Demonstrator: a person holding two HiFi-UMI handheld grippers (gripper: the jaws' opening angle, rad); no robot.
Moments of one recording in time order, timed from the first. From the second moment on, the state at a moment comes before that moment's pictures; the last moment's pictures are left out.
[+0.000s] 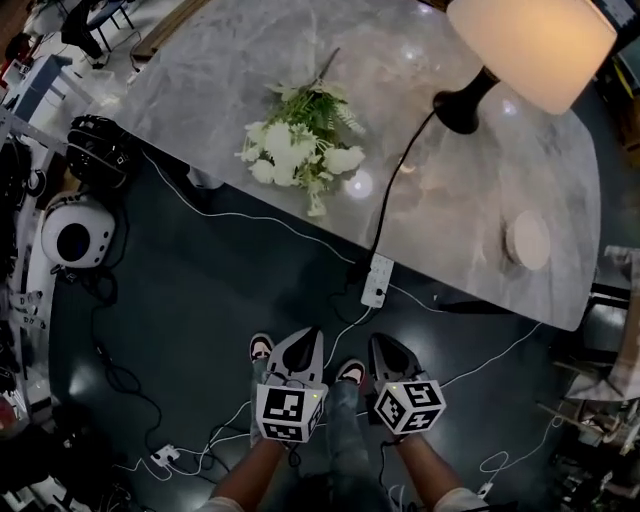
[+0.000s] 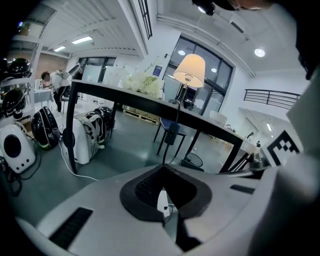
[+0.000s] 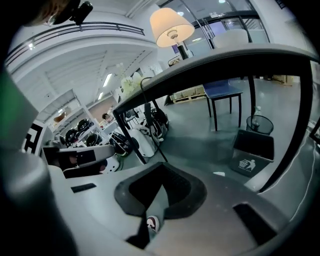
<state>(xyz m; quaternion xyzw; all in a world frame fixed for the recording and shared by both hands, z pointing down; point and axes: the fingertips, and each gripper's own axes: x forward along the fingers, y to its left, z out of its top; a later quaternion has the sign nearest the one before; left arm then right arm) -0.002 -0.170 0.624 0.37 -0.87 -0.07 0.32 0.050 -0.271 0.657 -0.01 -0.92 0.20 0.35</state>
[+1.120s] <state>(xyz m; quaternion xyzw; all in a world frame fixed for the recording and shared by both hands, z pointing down) -0.011 -0.172 0.672 0.38 -0.86 -0.08 0.32 0.000 -0.264 0.637 -0.05 -0.95 0.12 0.29</state>
